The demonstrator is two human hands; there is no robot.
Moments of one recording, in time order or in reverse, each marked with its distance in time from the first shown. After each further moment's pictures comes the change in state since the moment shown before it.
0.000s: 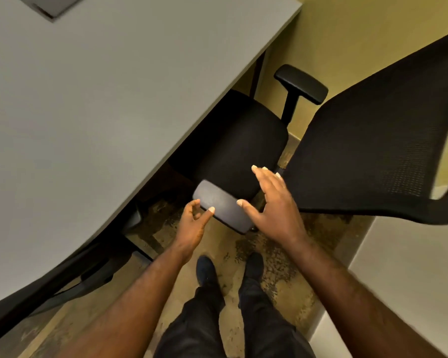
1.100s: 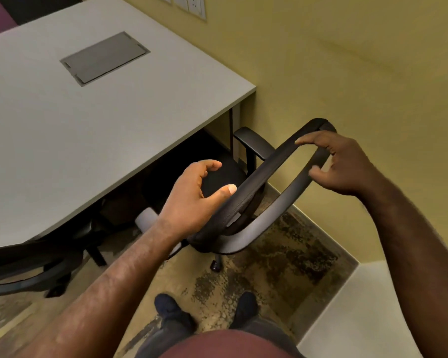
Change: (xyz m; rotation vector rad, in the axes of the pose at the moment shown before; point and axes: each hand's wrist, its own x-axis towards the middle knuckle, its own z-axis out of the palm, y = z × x) left_hand -0.159 0.255 0.255 0.430 0.234 0.633; right_hand 0.096 0.189 -0.398 -0.012 -0.143 -0.334
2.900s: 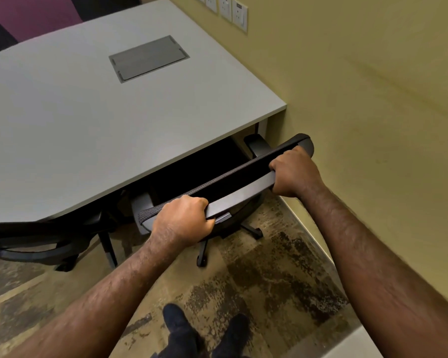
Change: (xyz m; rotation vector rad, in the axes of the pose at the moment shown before) left_hand 0.042 -0.062 0.034 0.869 0.030 -0.090; right_hand 0.132 0.027 0.090 -0.710 -0.273 -0.241
